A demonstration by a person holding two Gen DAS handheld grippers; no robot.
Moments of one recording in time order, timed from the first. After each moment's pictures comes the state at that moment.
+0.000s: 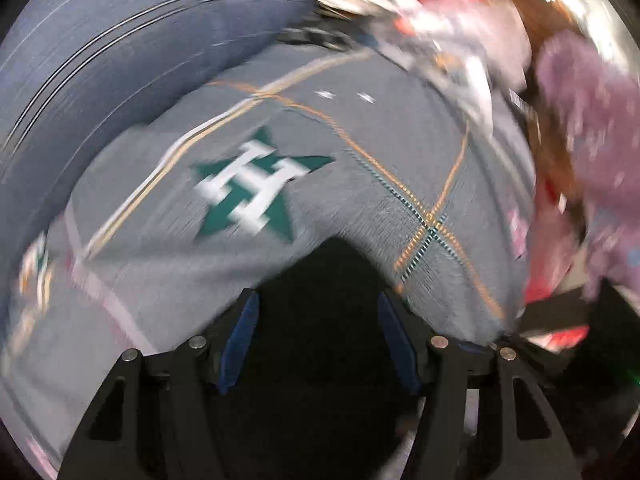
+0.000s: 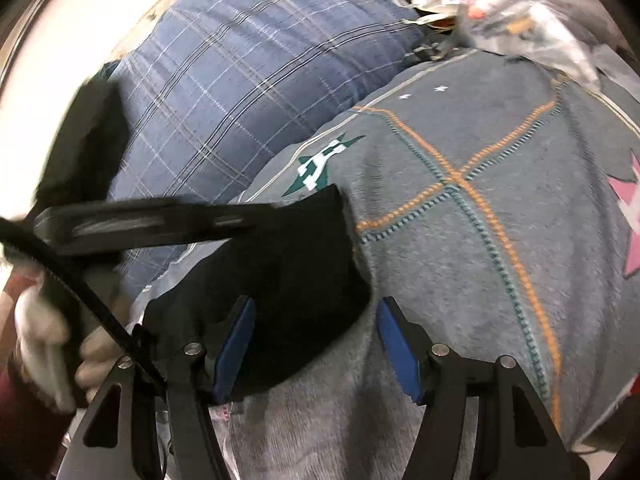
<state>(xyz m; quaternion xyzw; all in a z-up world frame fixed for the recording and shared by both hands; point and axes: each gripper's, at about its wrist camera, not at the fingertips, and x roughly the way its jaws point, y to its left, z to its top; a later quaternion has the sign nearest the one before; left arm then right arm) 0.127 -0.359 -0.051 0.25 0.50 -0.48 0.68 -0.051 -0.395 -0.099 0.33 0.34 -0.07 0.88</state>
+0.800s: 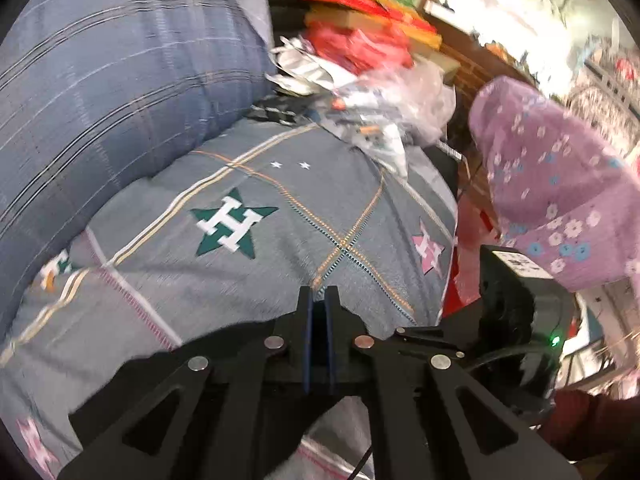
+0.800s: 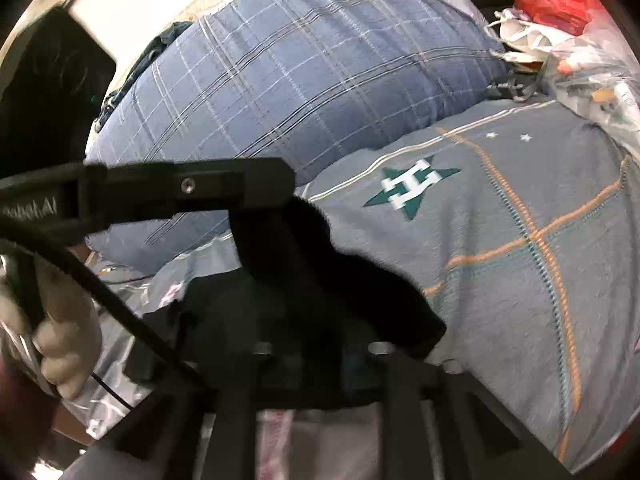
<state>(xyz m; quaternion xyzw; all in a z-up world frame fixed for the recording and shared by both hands) 0.094 -0.261 0.046 0.13 0.44 -0.55 0.70 -0.033 -0.359 -0.057 0.27 0.34 0.02 0.90</state>
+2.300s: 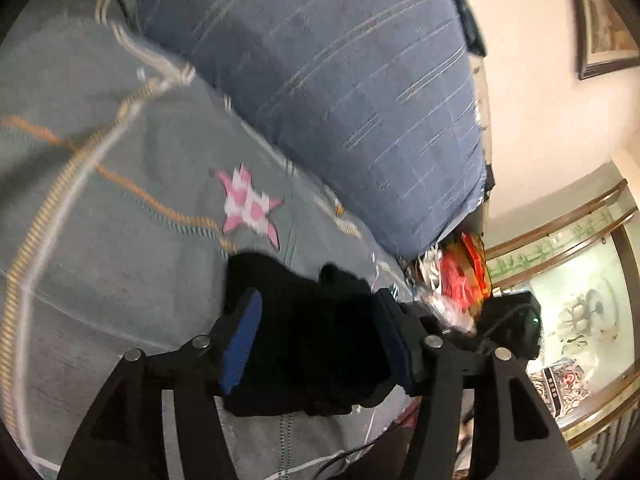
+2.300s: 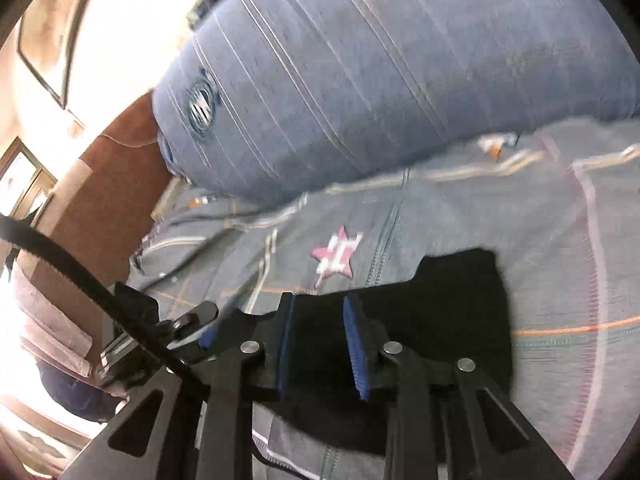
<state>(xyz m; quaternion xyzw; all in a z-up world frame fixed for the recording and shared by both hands) 0.154 0.175 -0.058 -0.37 0.45 -0.33 0.74 0.102 -0.126 -0.034 0.24 0.43 0.21 0.84</state>
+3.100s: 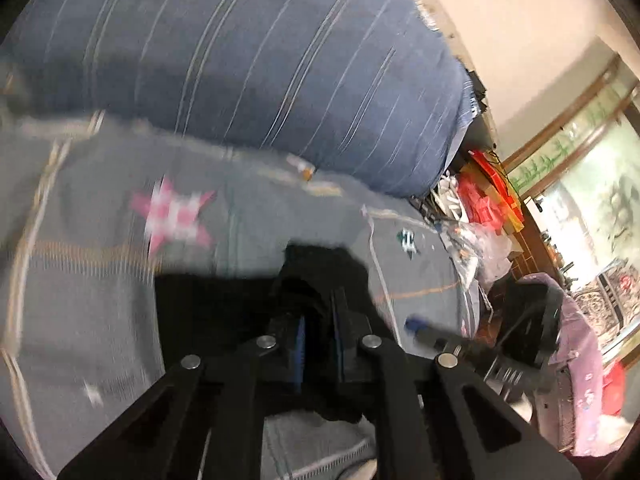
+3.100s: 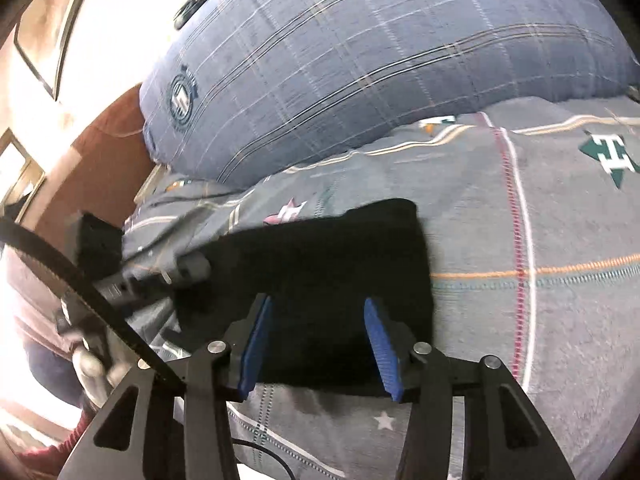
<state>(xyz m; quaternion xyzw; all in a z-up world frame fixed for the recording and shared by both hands) 0.150 0.088 0.008 -0.17 0.44 -0.37 0.80 0.043 -0.189 -0.052 0.22 0.42 0.17 0.86</state>
